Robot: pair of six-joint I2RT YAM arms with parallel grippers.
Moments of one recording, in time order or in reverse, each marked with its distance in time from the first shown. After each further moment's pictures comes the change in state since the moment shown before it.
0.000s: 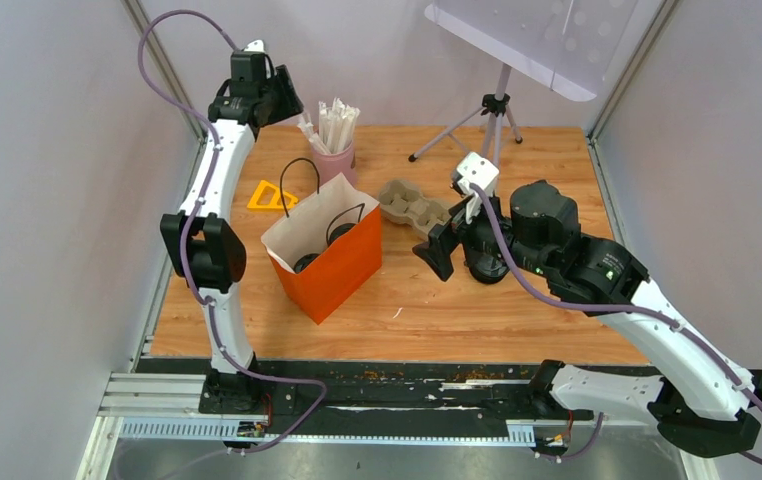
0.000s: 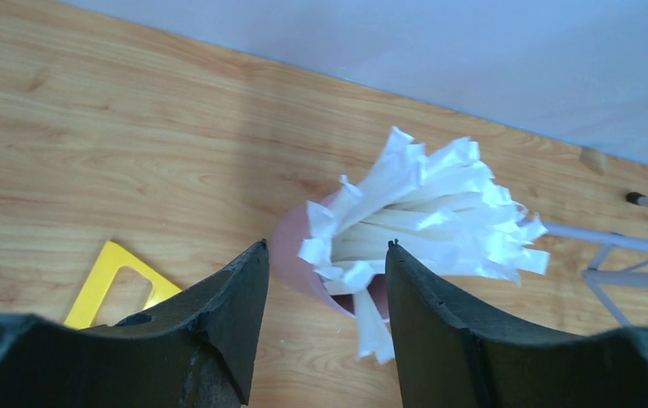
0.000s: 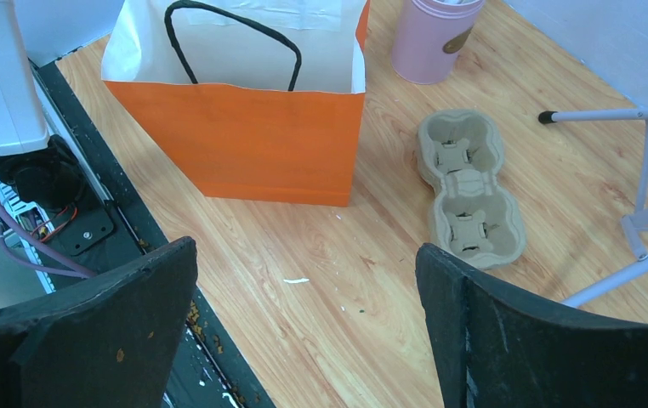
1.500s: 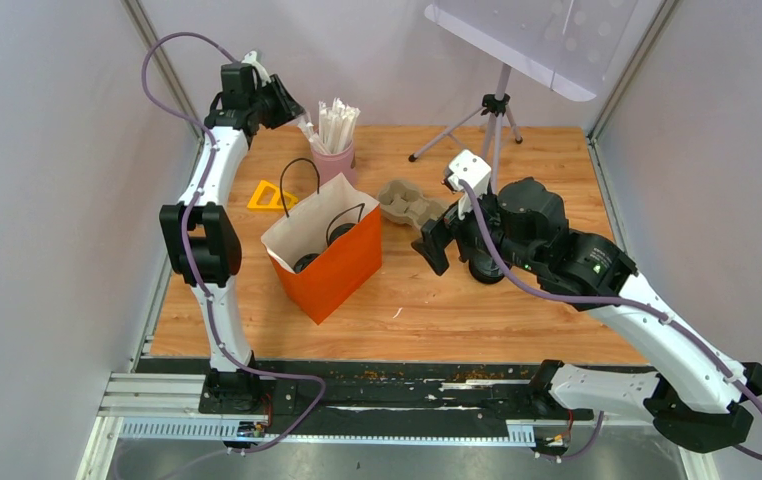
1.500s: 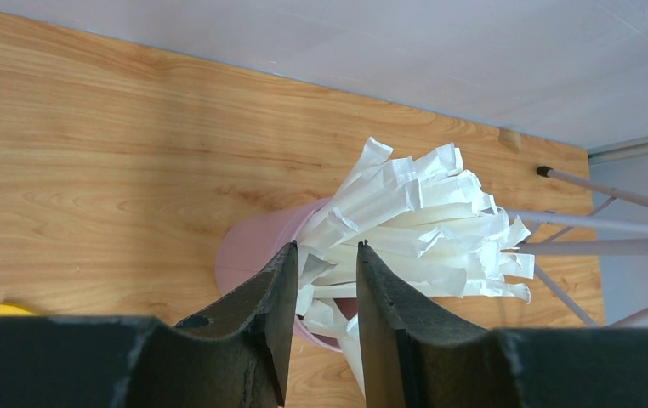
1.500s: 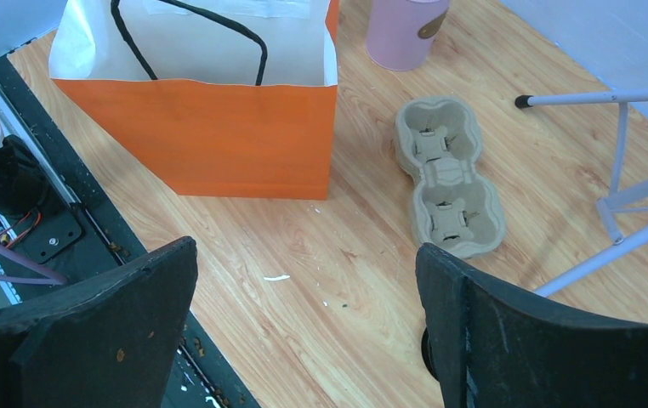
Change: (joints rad) left arm 0.082 0.064 -0.126 0.229 0.301 -0.072; right arm 0.000 0.036 0.000 0.001 0.062 -0.009
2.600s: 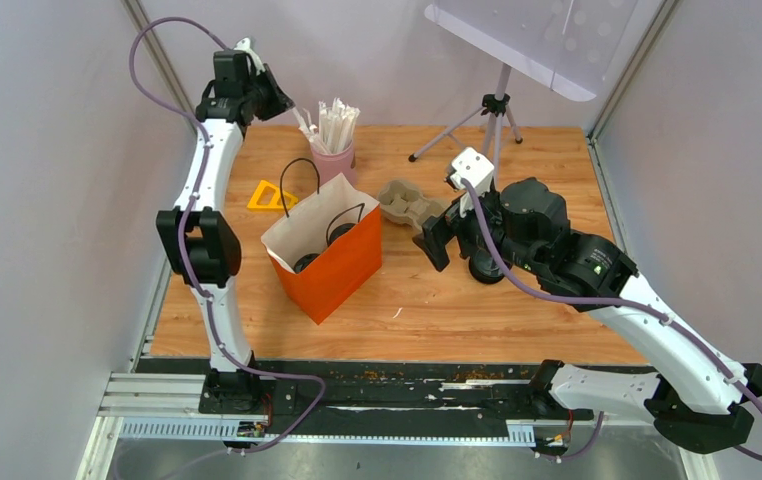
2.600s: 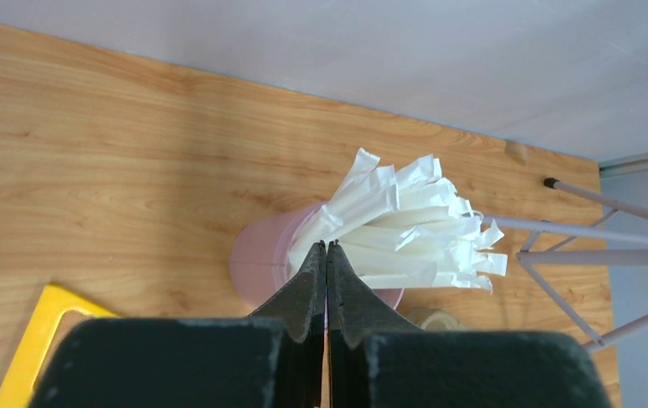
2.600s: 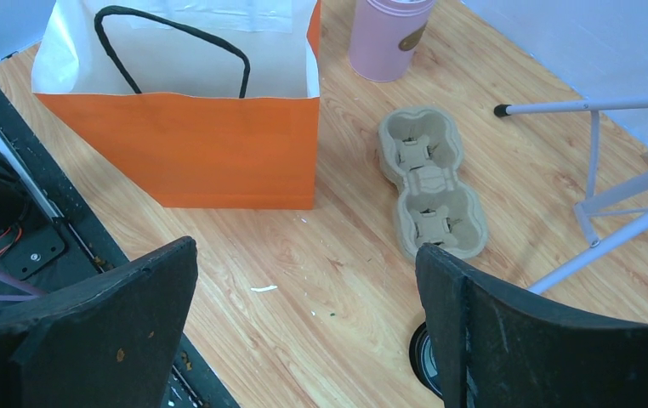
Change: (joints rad) left arm 0.000 0.004 0.134 -0.117 -0.046 0.022; right arm 0.000 -0.008 -0.008 0.026 0.033 -0.018
